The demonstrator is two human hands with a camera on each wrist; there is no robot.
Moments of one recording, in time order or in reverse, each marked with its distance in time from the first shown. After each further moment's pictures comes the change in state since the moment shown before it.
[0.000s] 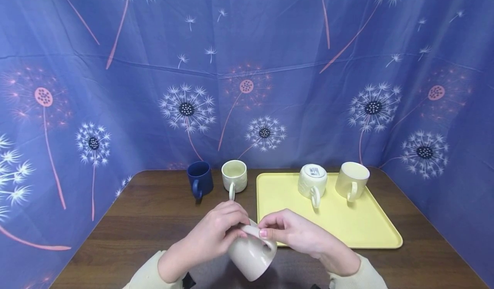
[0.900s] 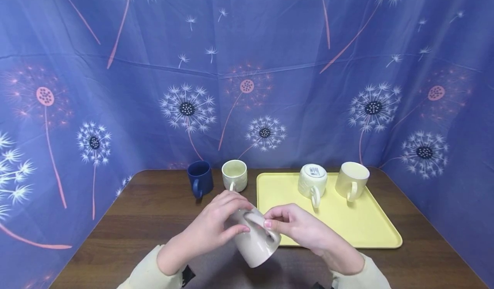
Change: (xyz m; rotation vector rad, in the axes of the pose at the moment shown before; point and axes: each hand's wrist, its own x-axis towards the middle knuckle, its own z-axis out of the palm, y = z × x) left_hand 0.005 -0.005 -0.006 -0.047 -0.036 -0.150; right_hand -0.005 -0.009 -0.004 -0.057 0.149 0.124
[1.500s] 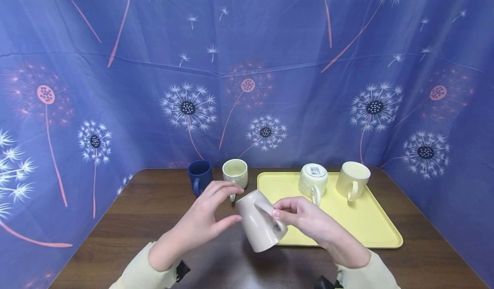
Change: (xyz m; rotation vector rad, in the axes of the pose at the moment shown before) left_hand -0.003 -0.005 -0.018 0.000 0.073 -0.072; right_hand -0.001 0.001 -0.015 -0.016 0.073 0.089
